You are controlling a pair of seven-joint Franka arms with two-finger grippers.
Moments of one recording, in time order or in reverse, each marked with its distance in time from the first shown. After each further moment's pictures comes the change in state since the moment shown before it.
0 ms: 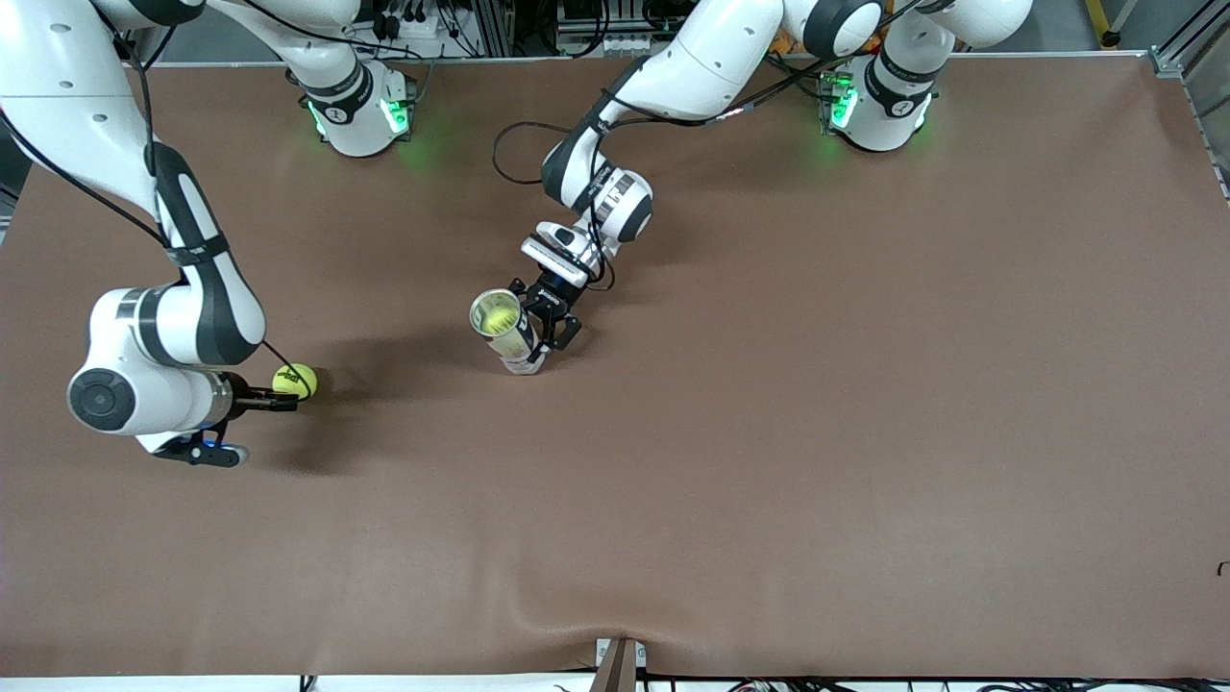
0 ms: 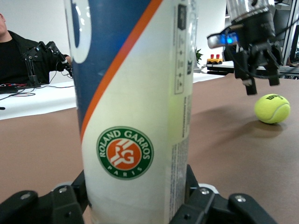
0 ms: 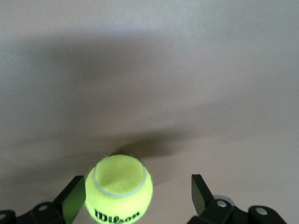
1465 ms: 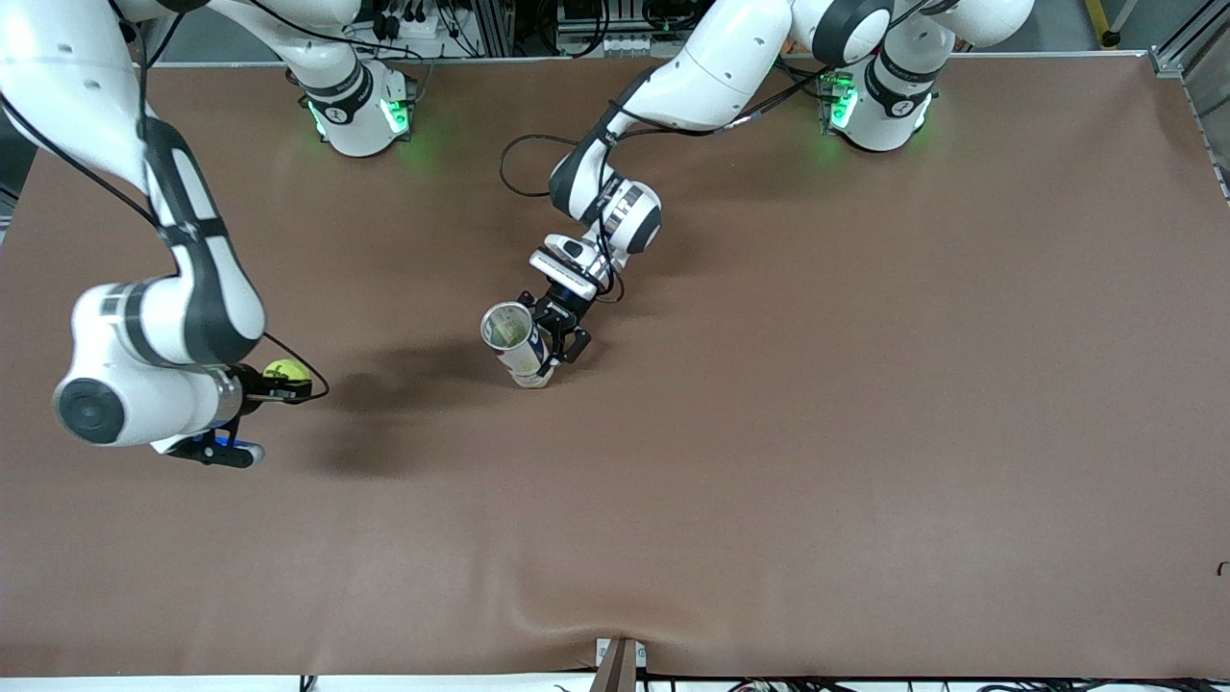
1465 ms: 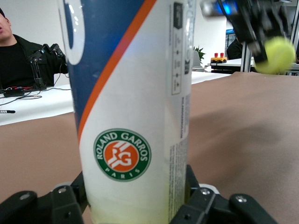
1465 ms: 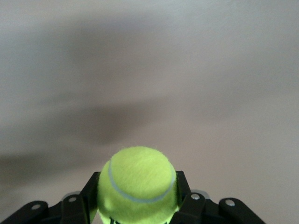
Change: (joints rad) left arm 0.041 0.000 -0.005 0.000 0.043 0.004 0.002; right arm 0.063 -0.041 0.060 0.249 0.158 -0.395 0.088
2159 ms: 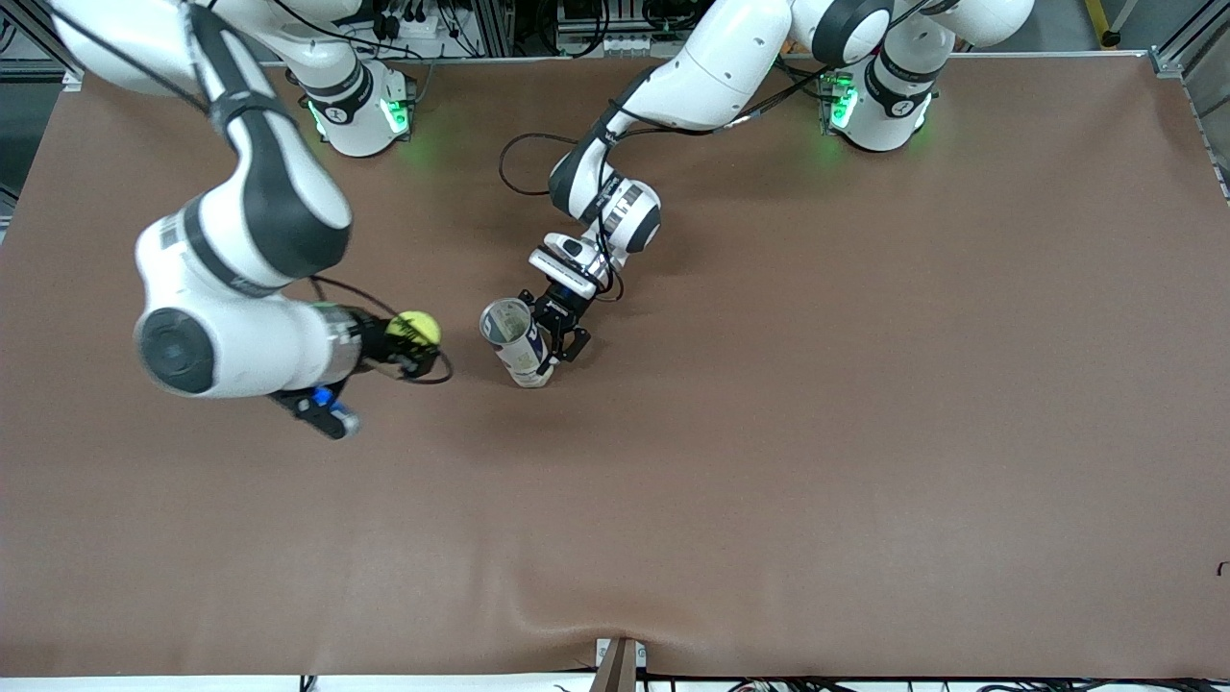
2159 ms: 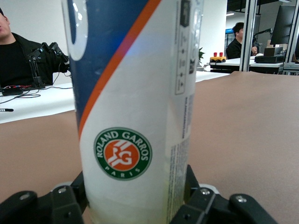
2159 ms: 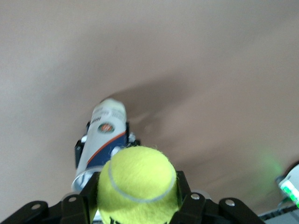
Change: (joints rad) left arm 0.002 0.000 -0.008 -0.002 0.001 0.000 0.000; right arm 0.204 -0.025 0.153 0.193 0.184 -0.140 0.694
